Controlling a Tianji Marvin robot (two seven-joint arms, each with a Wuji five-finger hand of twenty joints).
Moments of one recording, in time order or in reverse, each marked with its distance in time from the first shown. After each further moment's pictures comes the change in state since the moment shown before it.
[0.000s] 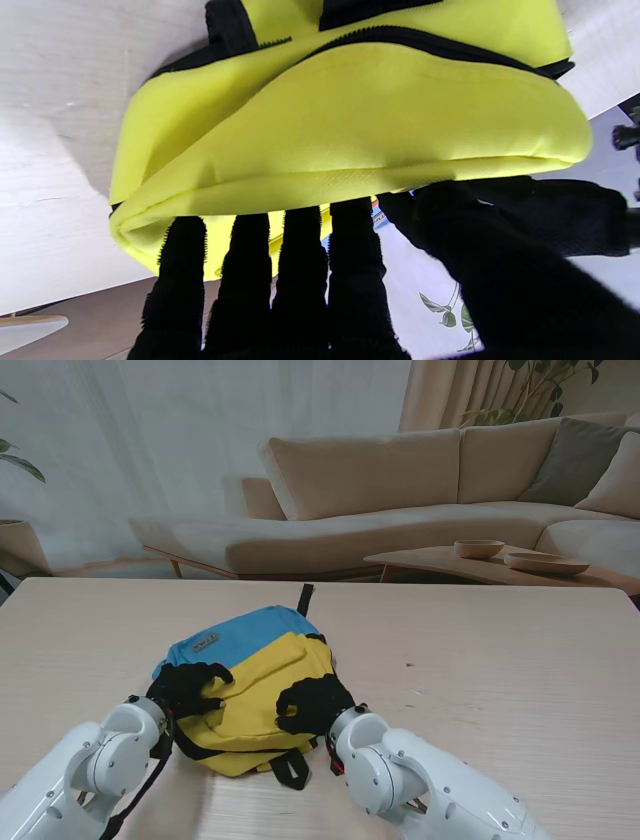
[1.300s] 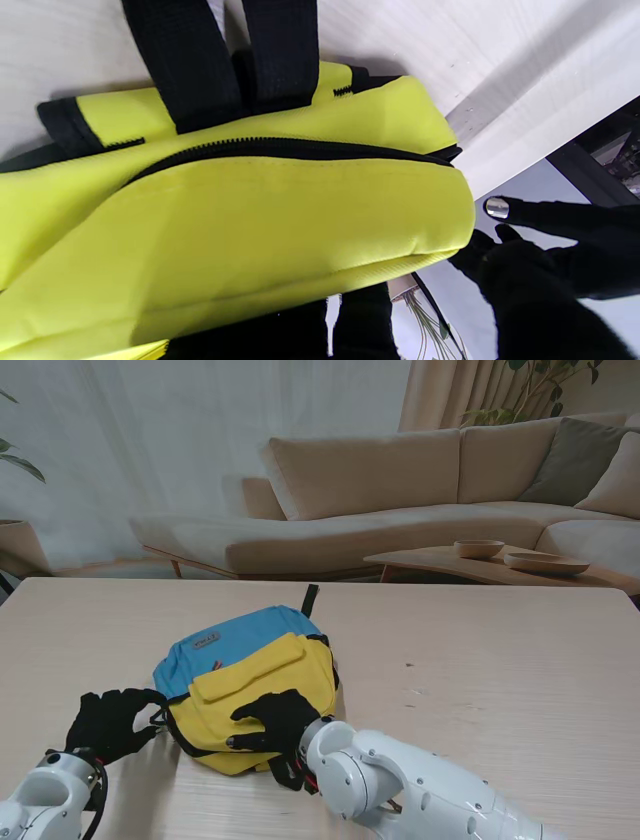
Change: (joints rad) left arm 0.426 -0.038 -0.339 -0.251 0.177 -0.002 0.145; right arm 0.139 -0.026 -0.196 0.039 0.150 0.030 0.059; left_hand -0.002 0.001 -0.001 0.000 0.001 -0.005 -0.007 -0.001 0.015 -0.062 -0.017 -0.003 0.001 -0.027 0.012 0.001 -0.016 -0.001 0.000 0.000; right_hand -0.205 0.308 -0.438 0.005 -0.438 -0.063 -0.166 -0.087 -0.339 -0.036 -0.070 -0.021 -0.322 -0.122 -0.121 -0.066 -0.270 -0.252 -0.286 -0.168
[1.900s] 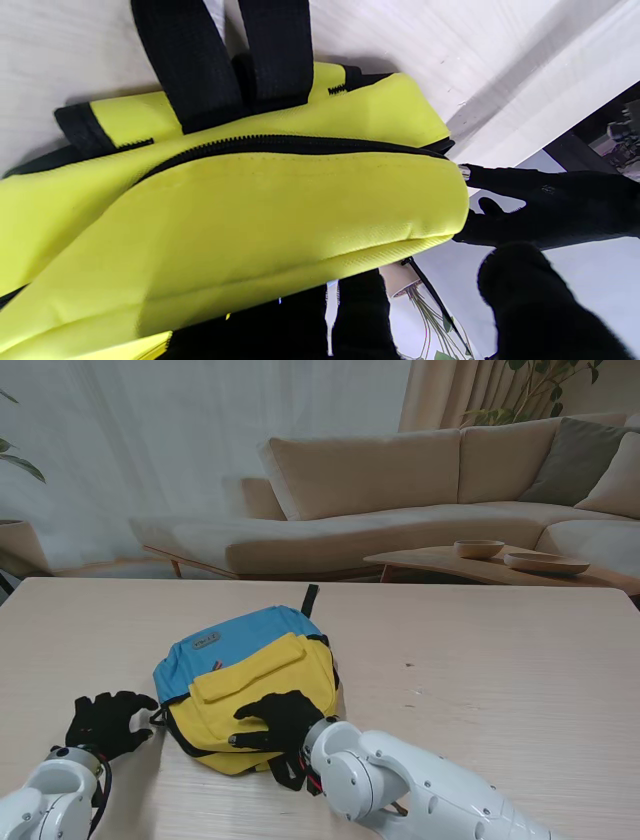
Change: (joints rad) left arm -0.087 0.013 0.060 0.107 0.048 0.115 -0.038; right arm -0.036 0.012 0.041 -0.037 -0.005 0.003 0.019; left_hand -0.002 0.001 -0.032 0.000 0.060 -0.046 -0.095 -0.021 -0.076 -0.004 -0.041 -0.001 -0.073 -0.028 -0.024 0.000 -0.037 -0.048 -0.026 0.009; right_hand 0.000 0.011 -0.021 0.040 0.001 0.023 -0.003 0.000 0.014 0.001 -0.018 -0.014 0.000 0.006 0.000 0.000 0.023 -0.005 -0.008 -0.002
